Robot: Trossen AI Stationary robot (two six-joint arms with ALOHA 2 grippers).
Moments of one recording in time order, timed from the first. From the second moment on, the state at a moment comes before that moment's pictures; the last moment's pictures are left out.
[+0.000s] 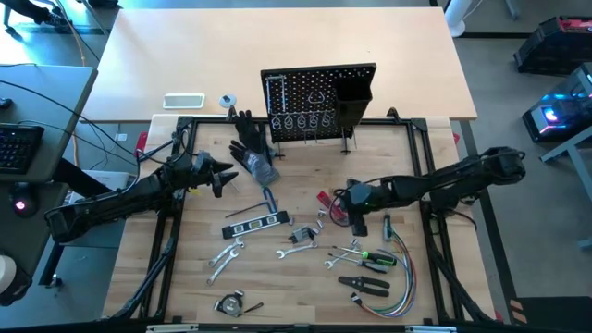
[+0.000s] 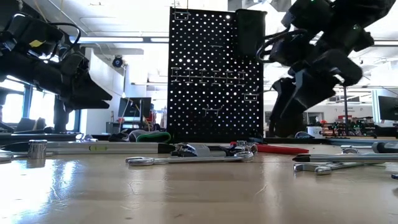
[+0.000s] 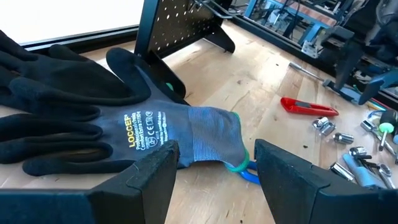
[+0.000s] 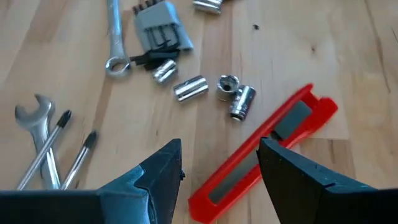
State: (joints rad) left arm 0.54 0.37 0.01 0.03 0.11 -0.28; right arm 0.10 1.37 0.60 -0.09 0.02 0.00
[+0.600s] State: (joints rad) left arm 0.54 0.37 0.01 0.02 0.08 -0.28; right arm 0.23 1.37 0.62 -0.46 0.12 0.15
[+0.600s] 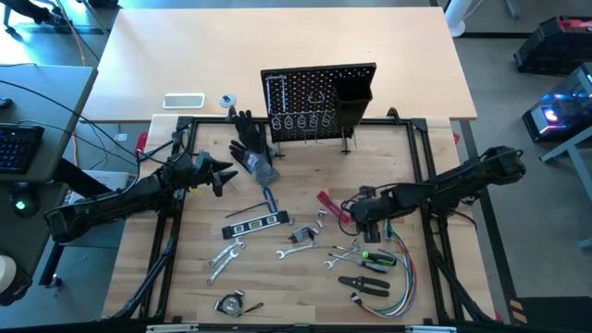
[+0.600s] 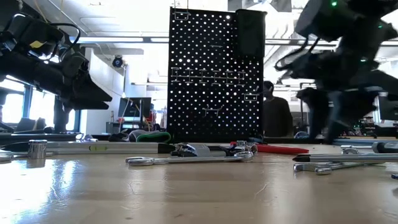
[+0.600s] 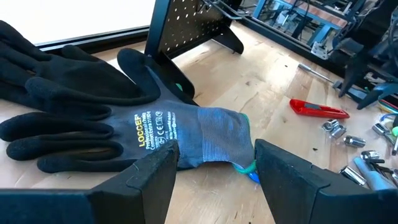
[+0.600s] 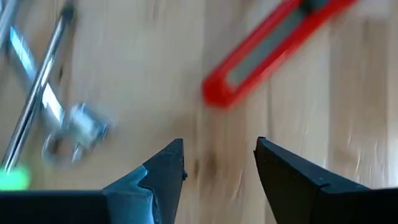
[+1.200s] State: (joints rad) left arm 0.54 0.37 0.01 0.02 0.08 -0.29; right arm 0.48 1.37 0.80 -0.77 0.02 0.32
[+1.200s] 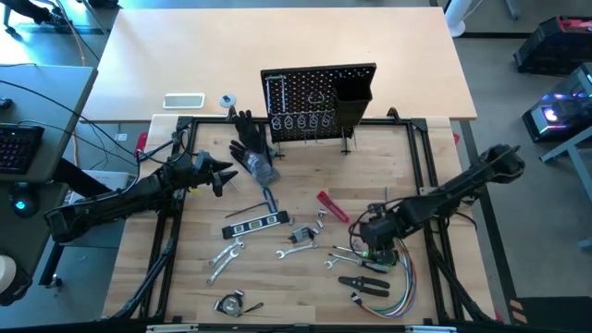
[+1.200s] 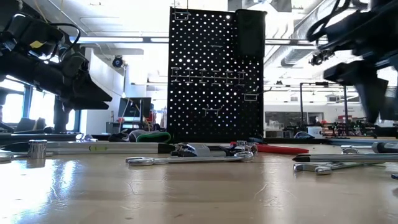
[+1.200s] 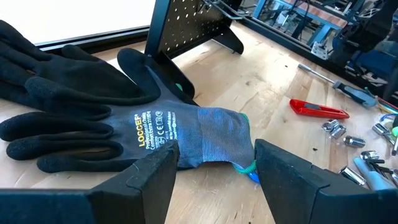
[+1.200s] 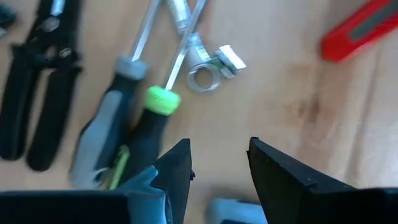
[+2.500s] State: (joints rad) left arm 0.54 0.37 0.01 0.02 0.08 -0.27; right arm 0.71 1.55 0.67 -0.86 0.22 0.31
